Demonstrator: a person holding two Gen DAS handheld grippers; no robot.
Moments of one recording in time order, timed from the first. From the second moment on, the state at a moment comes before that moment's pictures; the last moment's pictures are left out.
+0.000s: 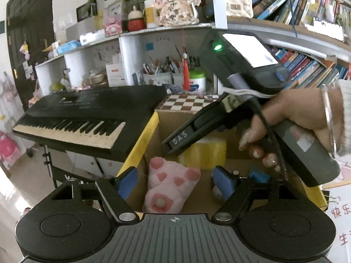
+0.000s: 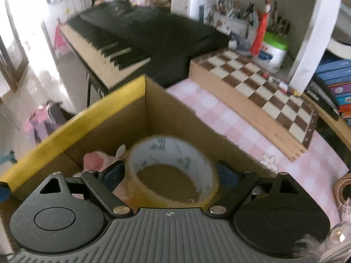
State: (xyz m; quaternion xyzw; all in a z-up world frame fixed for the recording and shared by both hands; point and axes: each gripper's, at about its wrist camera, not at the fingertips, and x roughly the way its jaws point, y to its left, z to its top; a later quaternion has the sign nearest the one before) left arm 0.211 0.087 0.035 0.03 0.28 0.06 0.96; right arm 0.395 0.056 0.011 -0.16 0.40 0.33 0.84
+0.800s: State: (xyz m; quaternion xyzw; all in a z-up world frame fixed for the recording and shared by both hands) left arm 0.130 0.112 0.079 -0.02 0.21 0.11 0.97; right arm 0.269 -0.059 0.110 -0.05 0.24 0.28 0.93
